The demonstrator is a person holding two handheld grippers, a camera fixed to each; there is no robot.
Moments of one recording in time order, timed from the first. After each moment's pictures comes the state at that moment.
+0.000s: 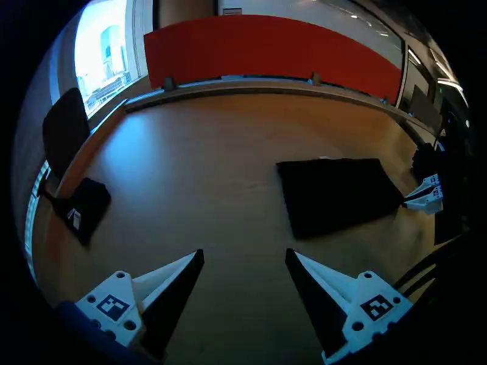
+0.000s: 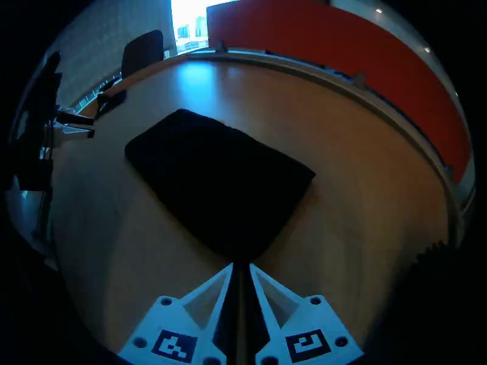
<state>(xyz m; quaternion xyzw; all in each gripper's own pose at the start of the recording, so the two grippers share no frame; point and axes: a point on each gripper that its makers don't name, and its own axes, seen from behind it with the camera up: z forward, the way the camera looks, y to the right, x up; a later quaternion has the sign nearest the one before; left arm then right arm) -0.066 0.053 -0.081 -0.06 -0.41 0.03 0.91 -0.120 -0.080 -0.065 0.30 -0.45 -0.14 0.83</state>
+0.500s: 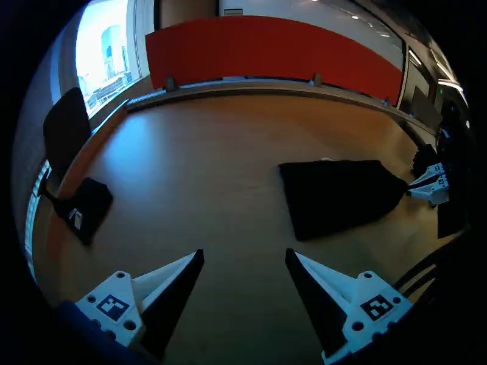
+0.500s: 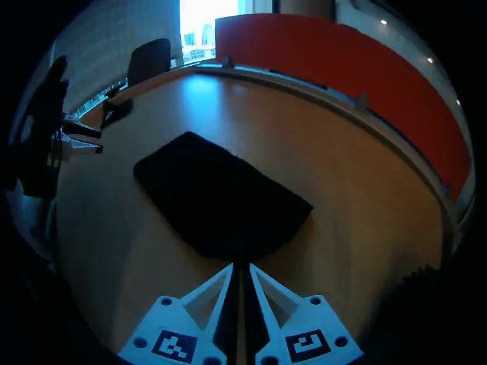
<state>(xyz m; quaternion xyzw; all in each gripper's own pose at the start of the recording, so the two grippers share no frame) -0.062 0.048 -0.080 -0.05 -0.40 0.03 0.91 -0.081 -0.099 -0.047 0.31 -0.41 -0.15 0.84</state>
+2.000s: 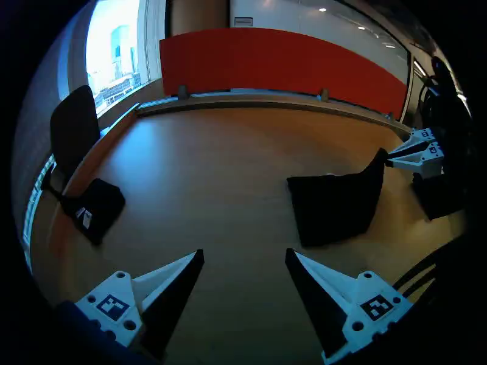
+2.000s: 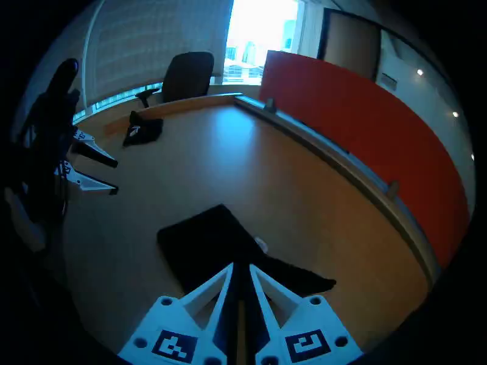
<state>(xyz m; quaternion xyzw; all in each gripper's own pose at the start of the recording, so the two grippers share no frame) -0.035 0.030 -0.084 -0.04 -0.38 0.01 0.92 -0.003 -0.231 0.015 0.40 -0.31 -0.22 0.83</state>
